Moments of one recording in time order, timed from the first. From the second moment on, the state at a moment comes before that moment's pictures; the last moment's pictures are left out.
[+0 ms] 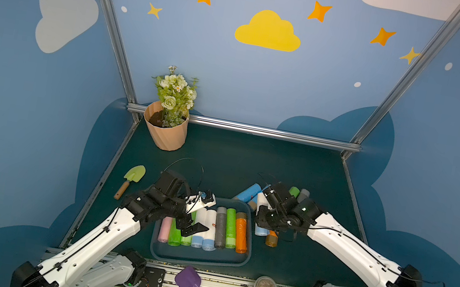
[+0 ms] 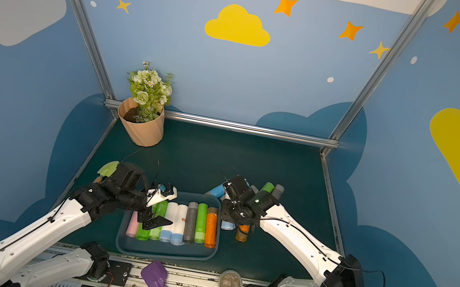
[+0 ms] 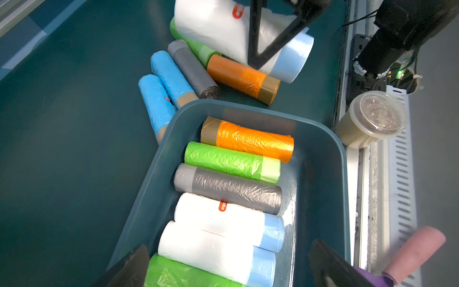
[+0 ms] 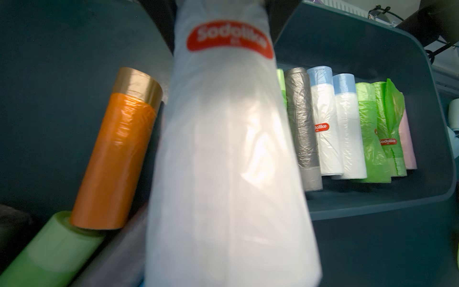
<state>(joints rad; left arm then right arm) -0.47 0.93 0.77 -0.70 0.53 0.54 0.89 1.35 1.09 -0.91 0.01 0.81</state>
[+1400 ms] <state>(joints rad) -0.47 0.93 0.77 -0.71 0.58 0.55 1.06 1.63 1.14 -0.79 -0.02 0.97</state>
